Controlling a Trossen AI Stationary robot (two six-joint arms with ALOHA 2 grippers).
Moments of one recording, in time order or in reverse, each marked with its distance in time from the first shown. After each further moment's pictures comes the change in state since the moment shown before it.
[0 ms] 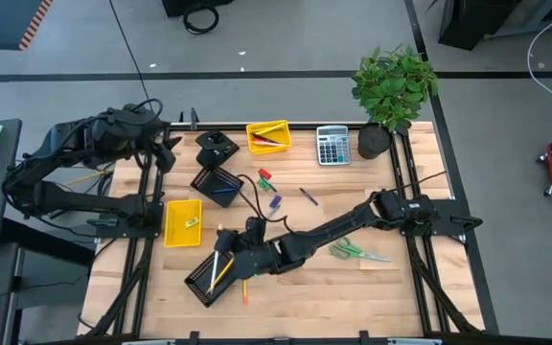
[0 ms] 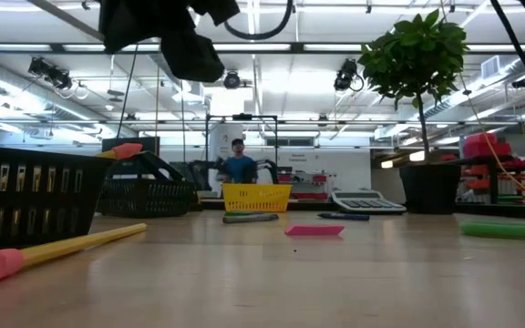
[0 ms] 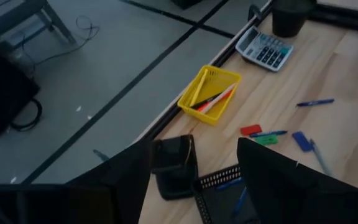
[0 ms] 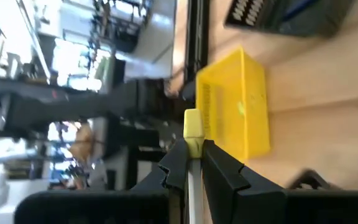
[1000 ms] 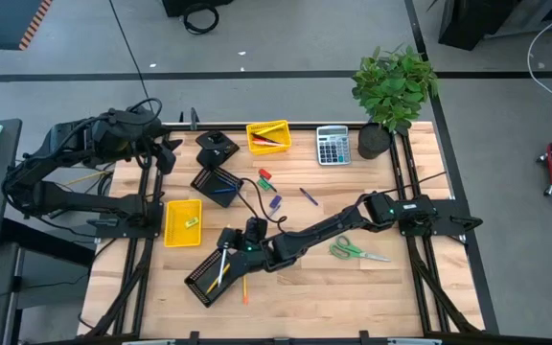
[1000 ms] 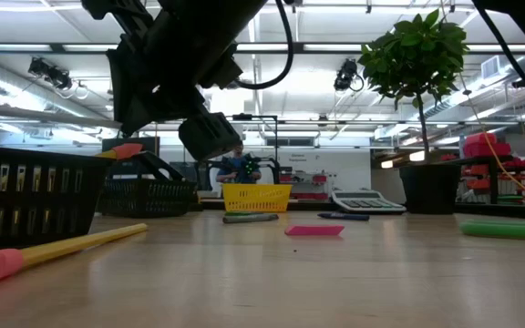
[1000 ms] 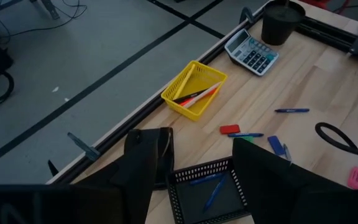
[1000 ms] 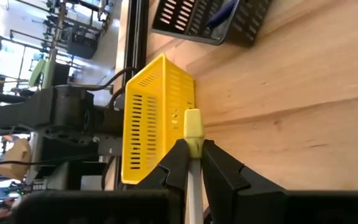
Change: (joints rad) left arm 0.000 0.000 0.000 -0.023 0.056 -0.151; right arm -0.040 0.090 -0.016 -0.123 -0.023 0.108
